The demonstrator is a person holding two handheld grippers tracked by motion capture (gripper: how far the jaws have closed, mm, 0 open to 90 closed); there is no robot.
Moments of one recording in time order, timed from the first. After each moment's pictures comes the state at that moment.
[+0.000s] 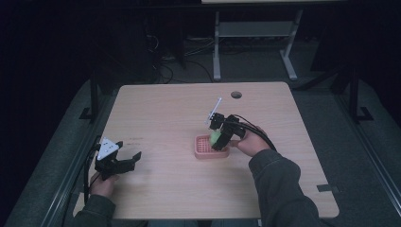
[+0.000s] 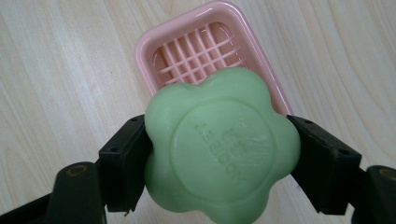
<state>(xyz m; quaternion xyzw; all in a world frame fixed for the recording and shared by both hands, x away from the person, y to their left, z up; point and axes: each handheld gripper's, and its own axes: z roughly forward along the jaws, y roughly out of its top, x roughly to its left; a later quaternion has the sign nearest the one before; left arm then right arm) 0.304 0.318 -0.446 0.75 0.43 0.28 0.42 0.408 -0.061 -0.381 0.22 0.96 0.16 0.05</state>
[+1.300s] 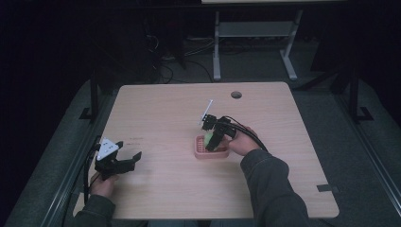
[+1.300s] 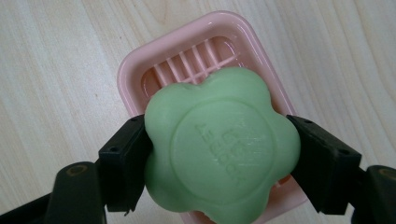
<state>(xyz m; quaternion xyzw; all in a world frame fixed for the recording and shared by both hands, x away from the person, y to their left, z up) 0.304 0.318 -0.446 0.75 0.43 0.27 0.43 0.425 -0.039 -0.405 0.22 0.96 0.15 0.03</state>
